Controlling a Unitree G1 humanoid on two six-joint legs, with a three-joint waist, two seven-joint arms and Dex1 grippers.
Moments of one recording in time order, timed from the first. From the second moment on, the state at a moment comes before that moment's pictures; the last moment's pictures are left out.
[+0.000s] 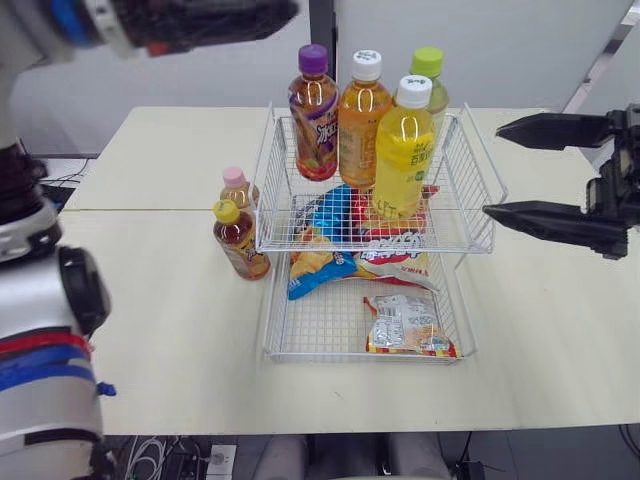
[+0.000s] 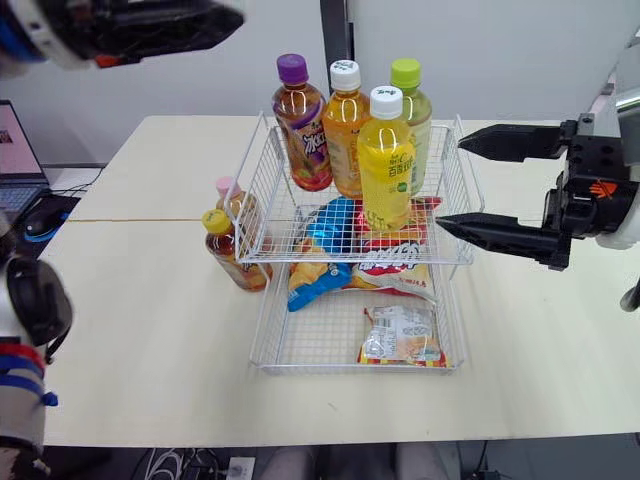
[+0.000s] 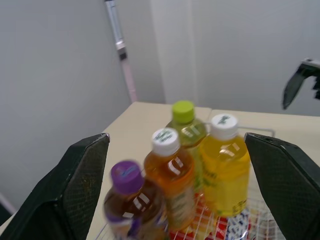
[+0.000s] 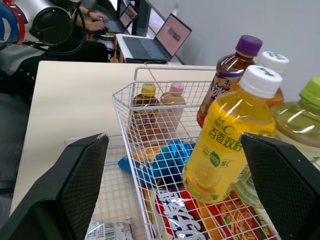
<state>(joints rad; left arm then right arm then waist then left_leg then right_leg) -1.29 0.92 0.16 0.09 -0.59 1.01 -1.06 -0.66 -1.16 -0.36 -0.48 1.11 0.89 0.94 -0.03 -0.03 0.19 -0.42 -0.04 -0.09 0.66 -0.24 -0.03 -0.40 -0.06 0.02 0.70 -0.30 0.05</state>
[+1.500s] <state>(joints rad) -0.38 0.65 0.33 -0.35 -0.58 0.82 -0.53 -0.92 -0.86 0.01 -0.47 0.93 0.89 0.98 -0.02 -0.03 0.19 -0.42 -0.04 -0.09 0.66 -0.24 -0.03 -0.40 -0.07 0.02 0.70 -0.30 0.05</state>
